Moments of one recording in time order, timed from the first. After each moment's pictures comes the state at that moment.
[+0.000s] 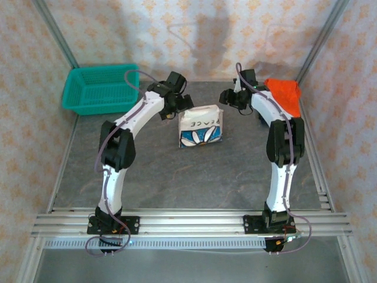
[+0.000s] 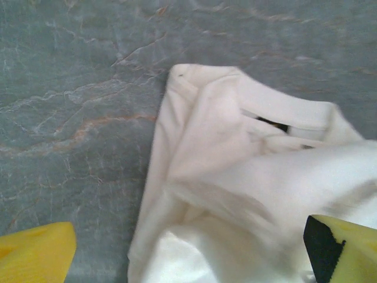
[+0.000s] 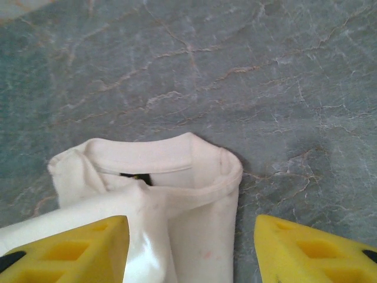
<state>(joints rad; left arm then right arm) -0.42 2.14 2.00 -0.94 -0.03 -0.80 0.16 2.07 1.75 -0.60 -0.31 0.37</state>
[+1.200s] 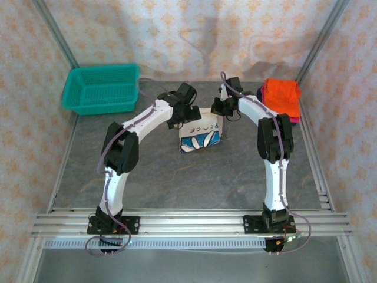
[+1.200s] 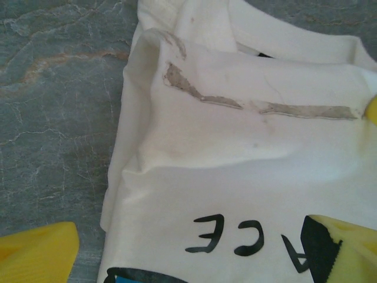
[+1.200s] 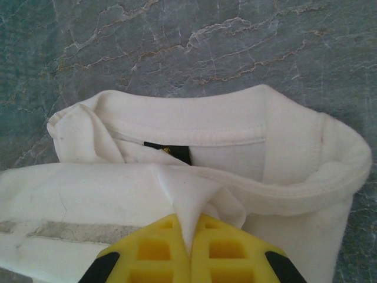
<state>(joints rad) -0.50 2.13 1.88 -0.88 -0.05 -0.84 0.25 2.18 1.74 -0.56 -0.38 0.38</state>
